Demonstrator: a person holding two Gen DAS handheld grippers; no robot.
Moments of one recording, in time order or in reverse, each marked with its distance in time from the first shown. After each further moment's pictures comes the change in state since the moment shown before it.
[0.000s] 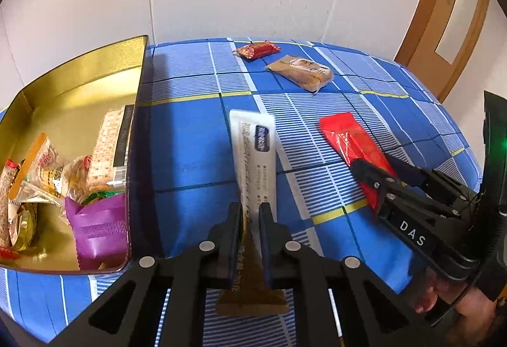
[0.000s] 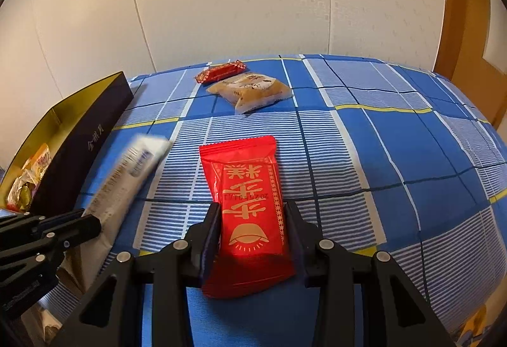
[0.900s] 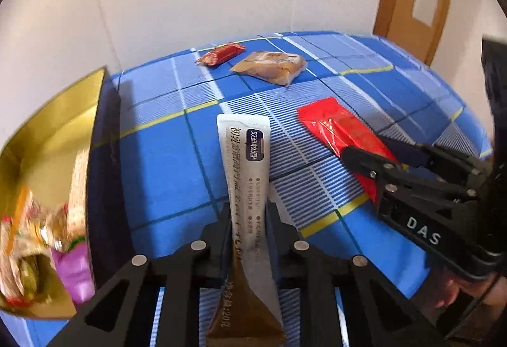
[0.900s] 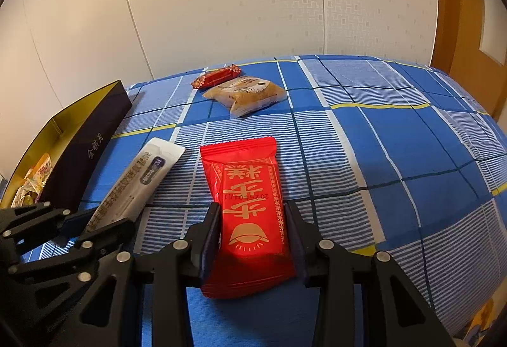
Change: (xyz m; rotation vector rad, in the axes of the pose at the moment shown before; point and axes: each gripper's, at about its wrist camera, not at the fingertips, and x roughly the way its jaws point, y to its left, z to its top) left arm 0.014 -0.019 0.004 0.156 -0.010 -0.001; right arm -0.001 -0.003 -0.001 0.036 -0.018 0.010
